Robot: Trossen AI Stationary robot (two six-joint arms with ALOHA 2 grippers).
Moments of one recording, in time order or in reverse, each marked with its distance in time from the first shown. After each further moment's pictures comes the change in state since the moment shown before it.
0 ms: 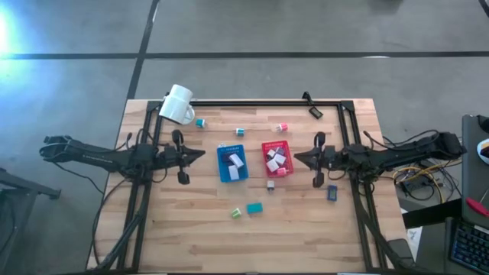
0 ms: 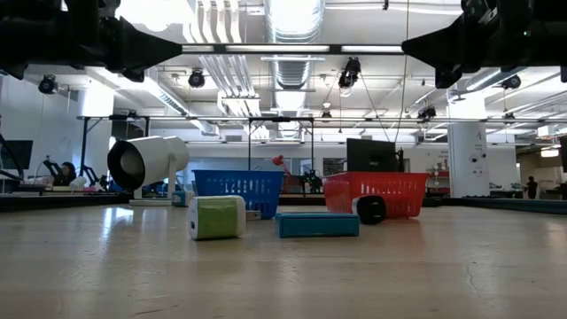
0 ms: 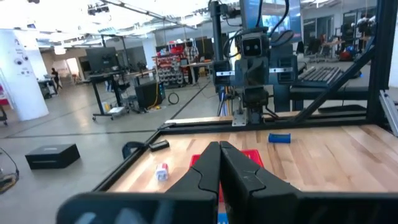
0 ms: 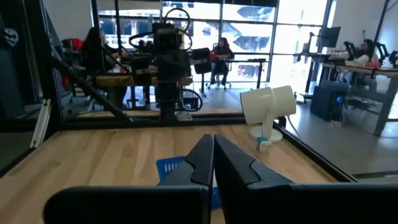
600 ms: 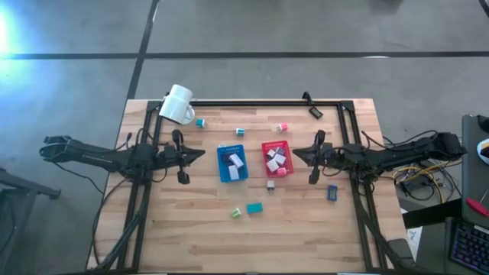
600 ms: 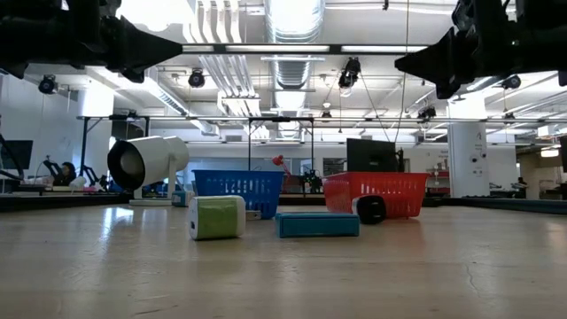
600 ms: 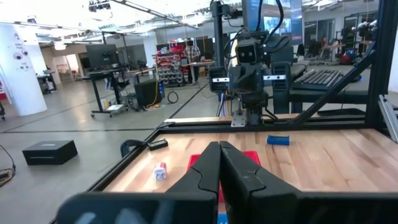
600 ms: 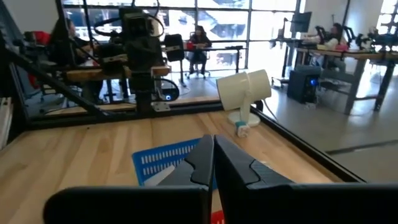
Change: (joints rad) left arm 0.001 0.000 0.005 -0.006 -0.003 -0.027; right arm -0.030 0.048 0.001 -0.006 0.080 0.047
